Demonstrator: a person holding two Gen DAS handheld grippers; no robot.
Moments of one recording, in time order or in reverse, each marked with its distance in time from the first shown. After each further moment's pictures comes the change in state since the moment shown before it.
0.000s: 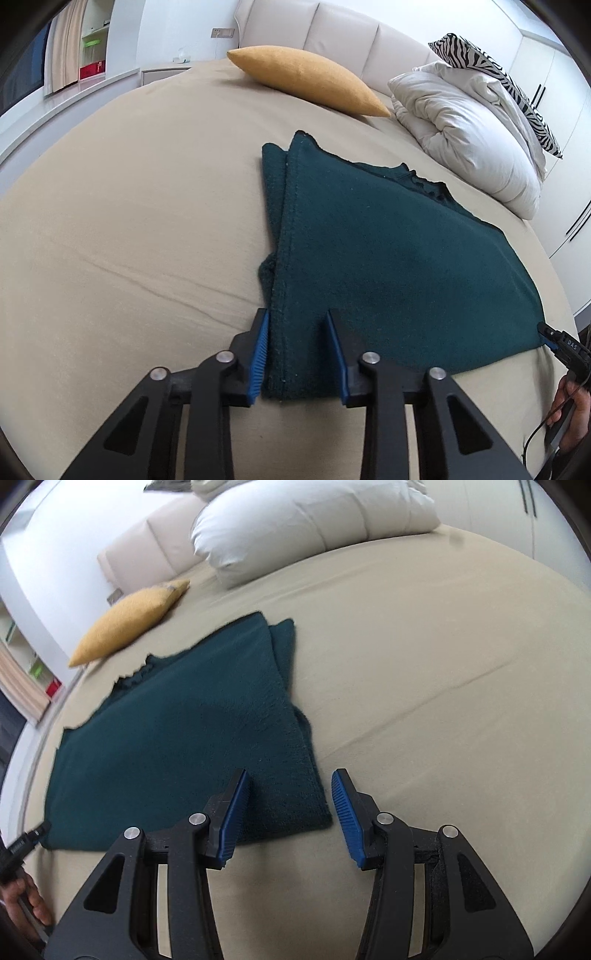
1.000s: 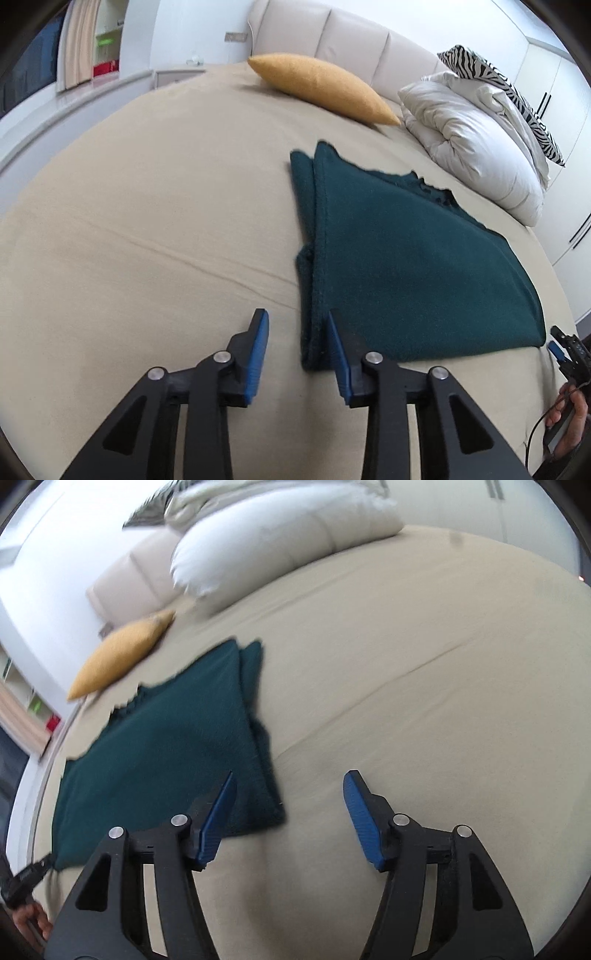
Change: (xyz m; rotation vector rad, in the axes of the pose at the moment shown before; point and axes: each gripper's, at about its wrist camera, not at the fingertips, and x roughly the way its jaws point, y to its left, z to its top) left arm -0.032 0.015 -0.010 -0.018 -0.041 0.037; right arm -0.033 -0.031 -0.021 0.141 -0.126 -0.002
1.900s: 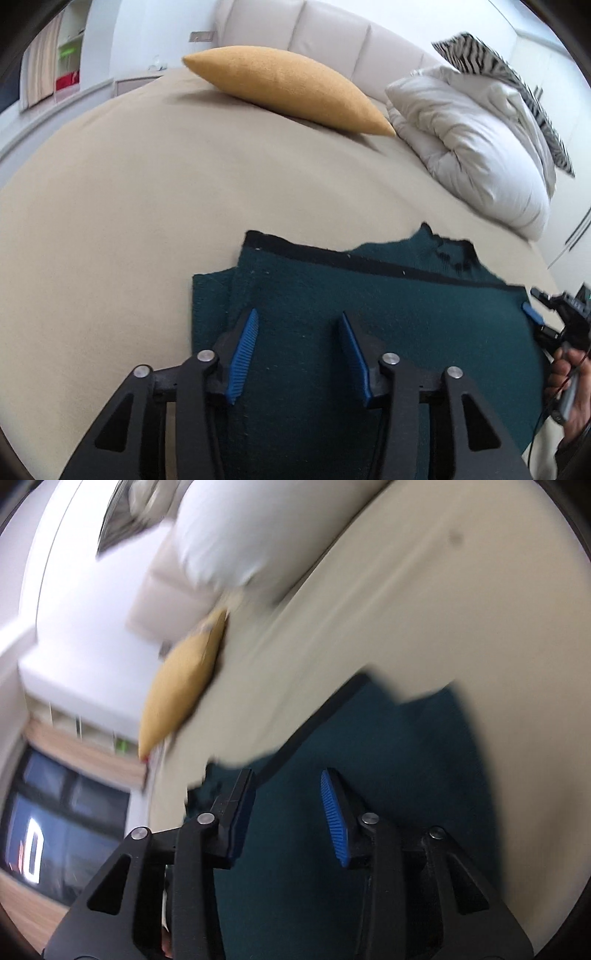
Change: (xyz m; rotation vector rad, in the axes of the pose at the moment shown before) left arm 0.130 -0.040 0.115 0.025 0.016 -0.089; right arm 0.194 0.075 0.123 0.282 0.192 0.421
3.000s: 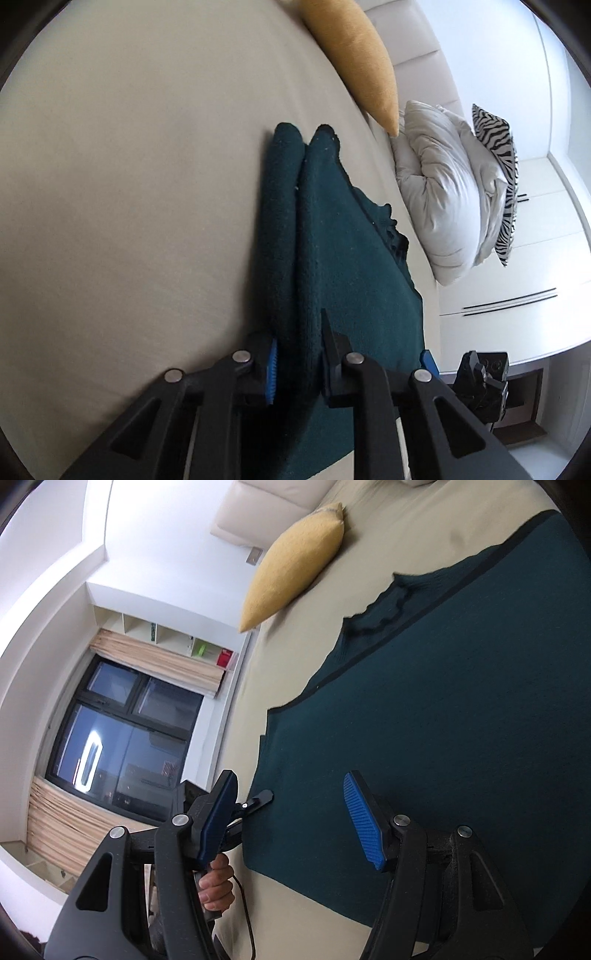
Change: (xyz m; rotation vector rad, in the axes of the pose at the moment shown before) left arm -0.026 0.072 -0.057 -0.466 0.253 -0.417; right arm 0.038 0.140 -0.171 -0.182 0.372 0.299
